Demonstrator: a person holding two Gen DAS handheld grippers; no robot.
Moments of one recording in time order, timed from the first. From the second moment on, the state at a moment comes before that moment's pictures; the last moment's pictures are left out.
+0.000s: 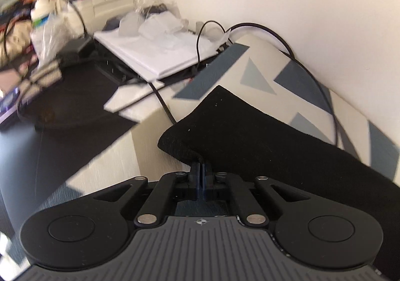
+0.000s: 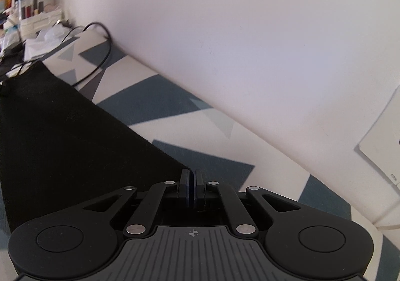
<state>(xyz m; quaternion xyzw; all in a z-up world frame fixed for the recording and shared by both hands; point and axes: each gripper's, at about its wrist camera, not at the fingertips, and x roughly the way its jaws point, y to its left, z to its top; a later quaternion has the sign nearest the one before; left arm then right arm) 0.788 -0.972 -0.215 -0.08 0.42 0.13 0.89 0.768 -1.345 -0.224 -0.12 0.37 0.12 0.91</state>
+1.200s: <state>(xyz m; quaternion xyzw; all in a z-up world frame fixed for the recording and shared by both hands) 0.796 -1.172 -0.218 0.15 0.38 0.00 0.91 0.645 -1.659 -0.215 0.07 0.41 -0.23 0.88</state>
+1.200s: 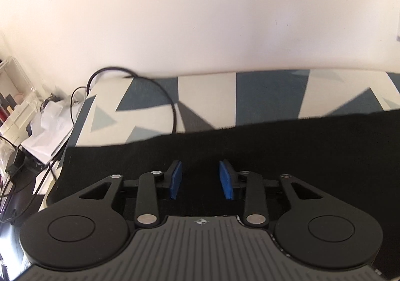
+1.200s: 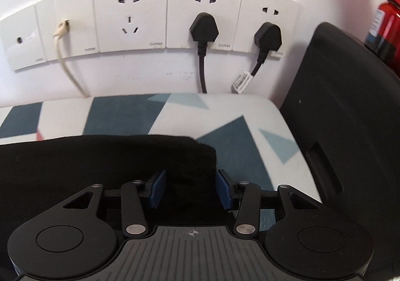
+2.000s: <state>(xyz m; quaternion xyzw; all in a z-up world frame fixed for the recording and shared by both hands) 0.715 -1.097 -0.164 0.04 0.41 -0.04 0.91 0.527 -1.601 -0.153 0.09 0.33 -0.27 0.90</state>
